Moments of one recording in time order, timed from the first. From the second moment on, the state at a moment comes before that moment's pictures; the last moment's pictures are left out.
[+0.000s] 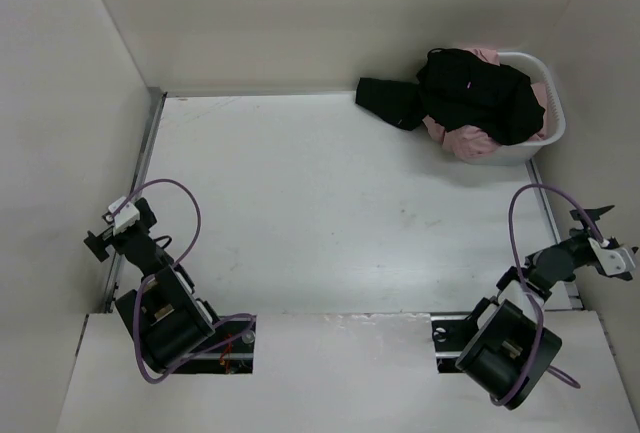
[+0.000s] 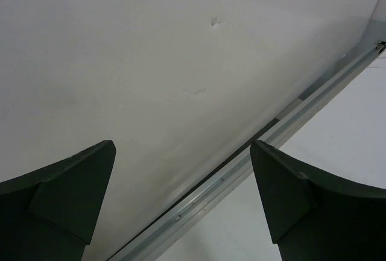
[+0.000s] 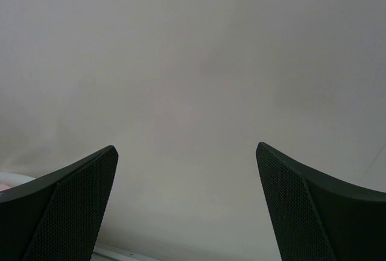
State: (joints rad) left arm 0.65 1.18 0.05 1.28 -0.22 0.15; right arm -0.75 0.88 0.05 1.29 0.50 0.18
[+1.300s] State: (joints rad) left arm -0.21 1.67 1.41 -0.43 0.41 0.21; right arm 0.03 1.94 1.96 -0.29 0.12 -0.19
